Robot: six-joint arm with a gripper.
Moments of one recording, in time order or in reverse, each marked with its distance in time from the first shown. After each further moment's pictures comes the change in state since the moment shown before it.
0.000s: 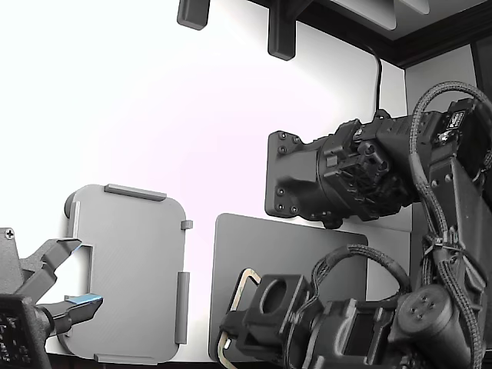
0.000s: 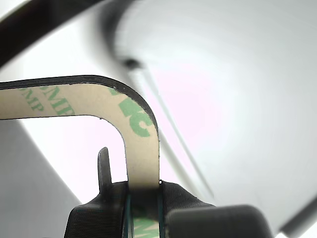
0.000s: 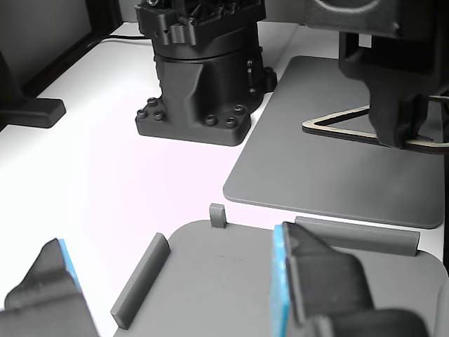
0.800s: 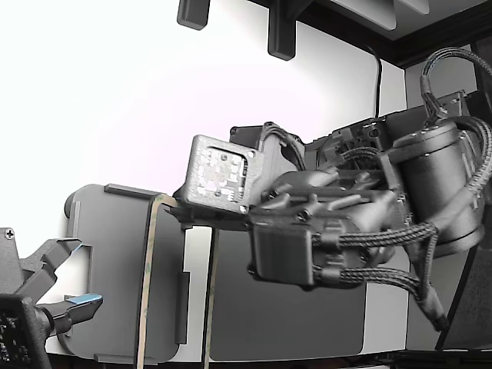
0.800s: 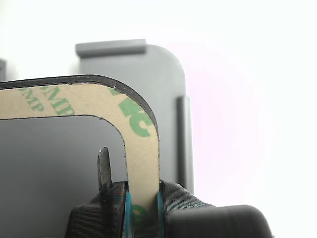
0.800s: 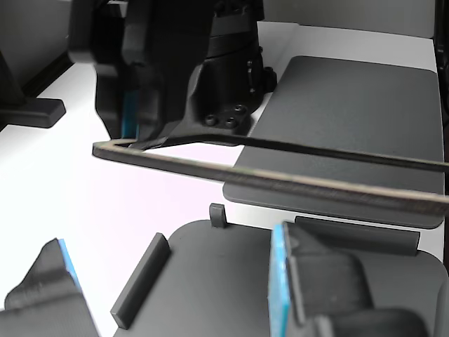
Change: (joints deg) arm -30.0 3.8 -4.8 0.0 -3.7 28.2
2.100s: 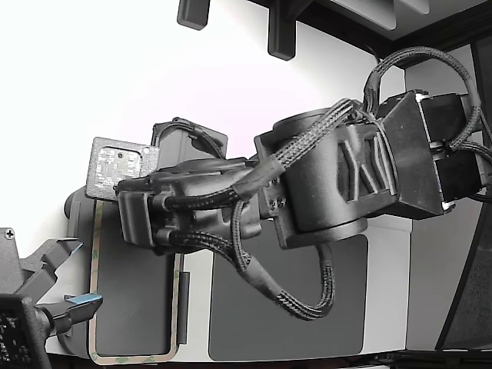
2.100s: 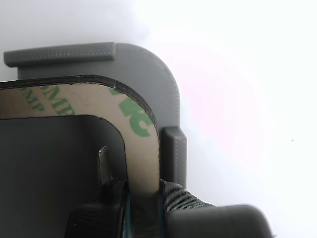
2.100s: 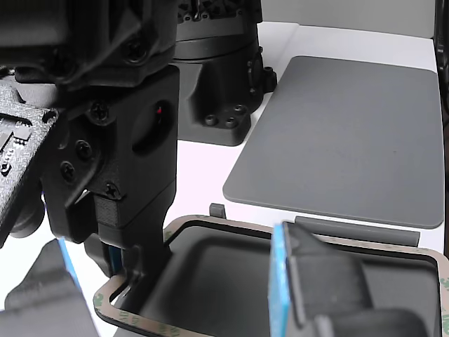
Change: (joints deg) arm -6.2 -17.2 -7.5 -1.6 -5.3 -7.8
